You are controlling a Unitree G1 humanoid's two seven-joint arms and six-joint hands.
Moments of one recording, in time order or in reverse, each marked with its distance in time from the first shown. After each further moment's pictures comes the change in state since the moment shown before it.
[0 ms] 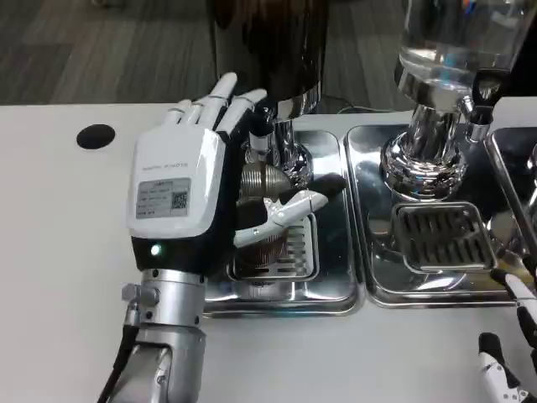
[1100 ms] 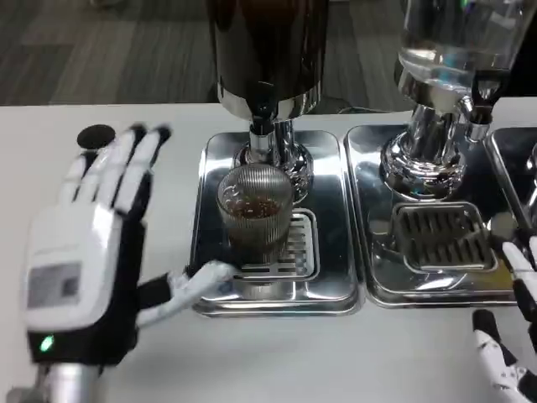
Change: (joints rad) left arm 0.398 0.125 0.210 -0.185 -0.096 -0.178 0.050; right arm -0.005 -0.015 -0.037 -0.133 0.020 -0.010 0.110
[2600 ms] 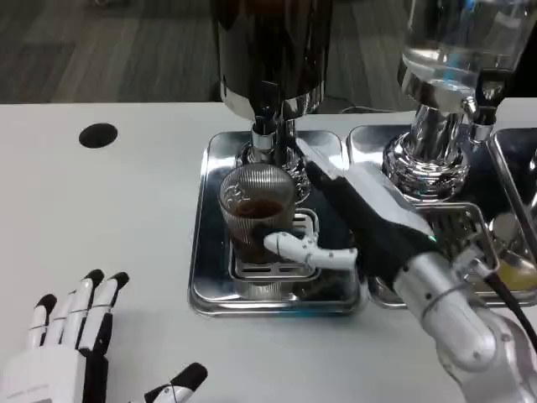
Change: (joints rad) left arm 0.218 0.008 -0.001 0.291 -0.017 -0.119 0.224; right arm -0.729 0.255 0.258 0.130 0.275 0.373 0.662
